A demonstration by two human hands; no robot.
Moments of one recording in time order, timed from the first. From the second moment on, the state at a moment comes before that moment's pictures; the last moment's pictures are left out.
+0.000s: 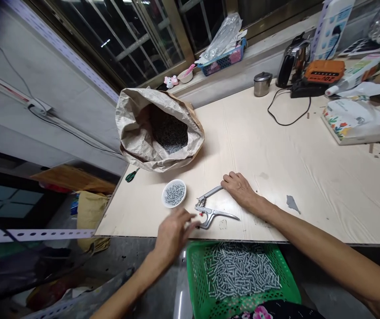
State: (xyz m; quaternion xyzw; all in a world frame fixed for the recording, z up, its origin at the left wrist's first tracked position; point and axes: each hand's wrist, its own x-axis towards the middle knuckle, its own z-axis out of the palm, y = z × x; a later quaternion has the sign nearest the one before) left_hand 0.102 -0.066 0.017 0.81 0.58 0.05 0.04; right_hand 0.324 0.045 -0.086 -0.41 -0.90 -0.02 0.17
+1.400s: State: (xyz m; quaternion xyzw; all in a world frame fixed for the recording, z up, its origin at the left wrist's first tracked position) left_hand 0.088 -0.036 -0.034 0.59 0.70 0.13 0.39; right_hand 0.309 -0.021 -0.079 -0.37 -0.91 0.05 0.17
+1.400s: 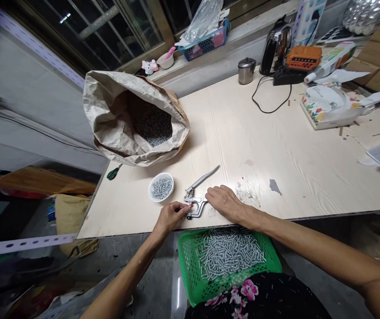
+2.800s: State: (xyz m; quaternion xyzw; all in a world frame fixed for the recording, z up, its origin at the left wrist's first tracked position) left_hand 0.085 -0.049 -0.025 0.63 0.66 0.13 0.39; right_hand 0.312 -0.031 -0.080 -0.31 -0.92 -0.07 0.23
